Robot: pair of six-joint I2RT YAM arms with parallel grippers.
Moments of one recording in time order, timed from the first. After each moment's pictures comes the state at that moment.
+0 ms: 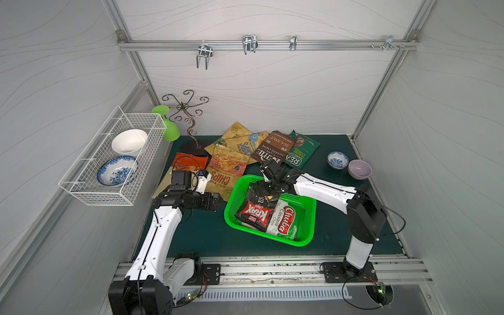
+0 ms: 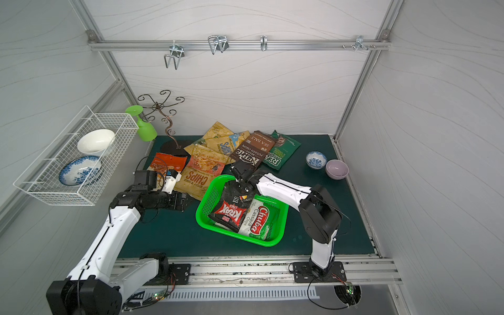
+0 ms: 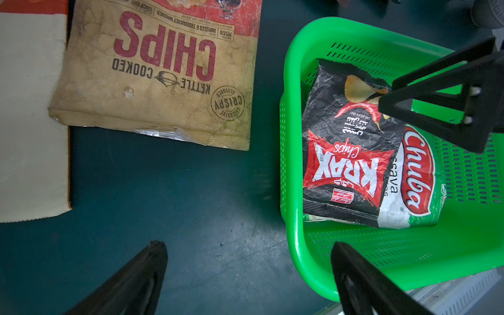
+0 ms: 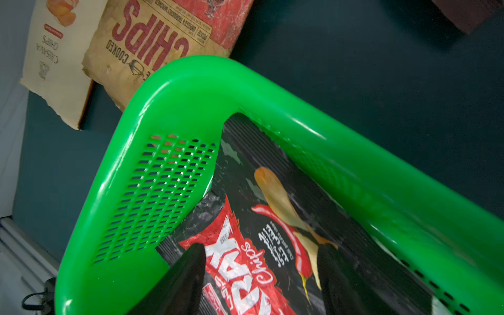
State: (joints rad) left arm 0.05 1.02 0.86 -0.91 0.41 0.13; right arm 0.90 1.85 1.41 -0.56 -0.03 0.55
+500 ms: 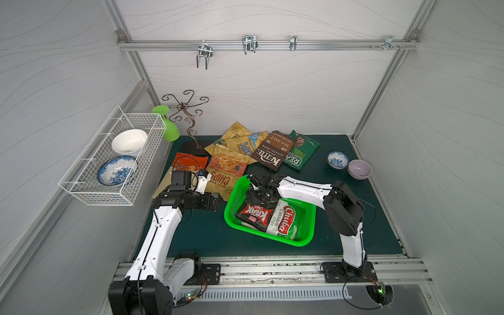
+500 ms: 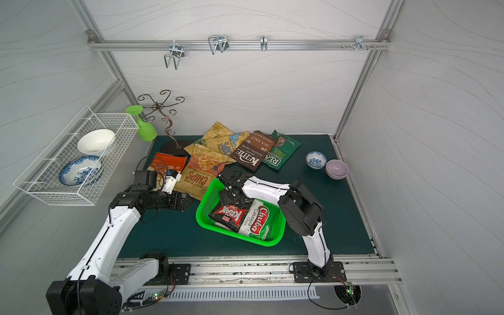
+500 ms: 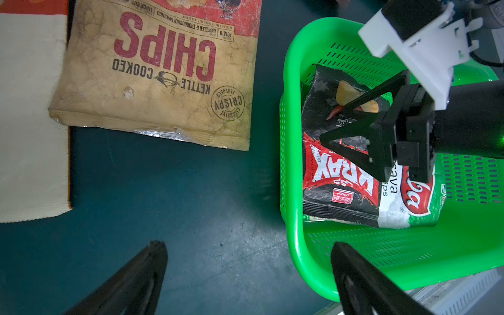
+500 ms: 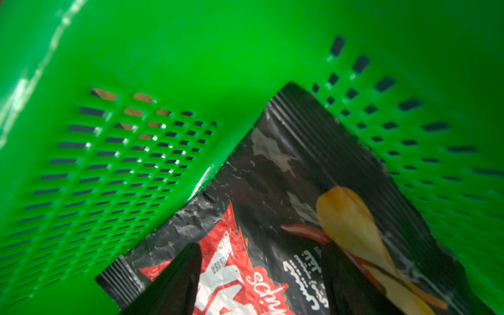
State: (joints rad) left arm 0.05 1.02 0.86 -0.91 0.41 0.13; right arm 0.96 2.01 1.48 -0.57 -0.02 0.47
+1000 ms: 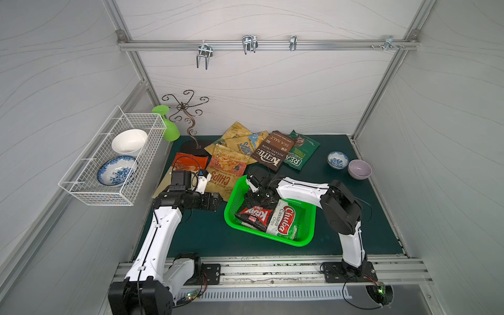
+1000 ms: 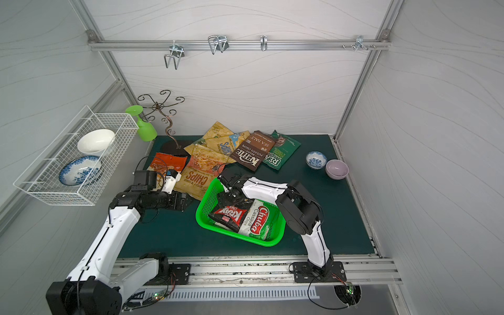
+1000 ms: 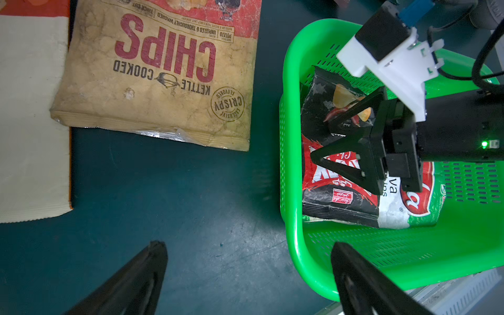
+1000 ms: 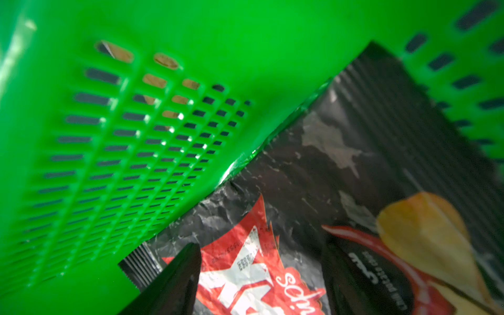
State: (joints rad) left arm 0.05 1.02 0.86 -0.91 0.41 0.13; right arm 0.96 2.02 1.46 -0.54 -0.18 0.48
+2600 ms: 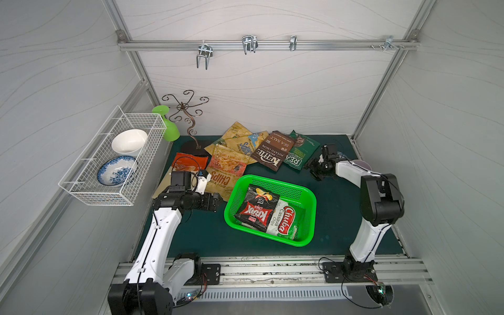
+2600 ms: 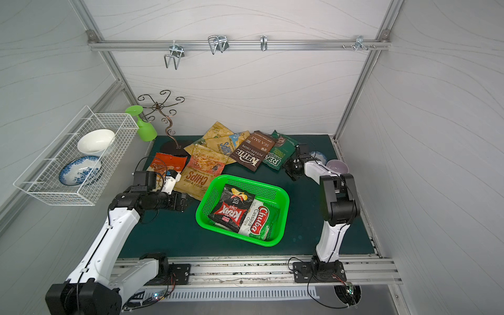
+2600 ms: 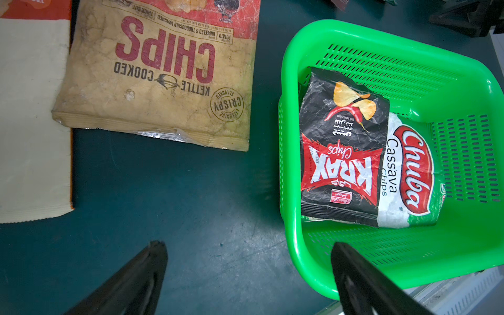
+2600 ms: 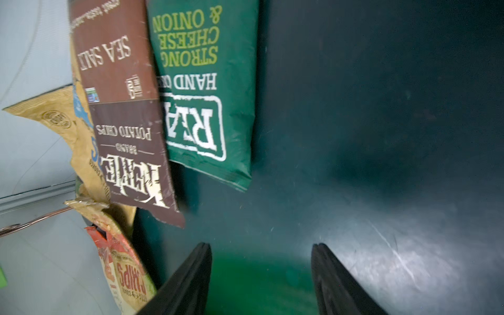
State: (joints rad) left arm 0.05 1.00 0.86 -0.91 0.41 0.13; right arm 0.17 1.90 1.26 -0.34 -0.31 0.82
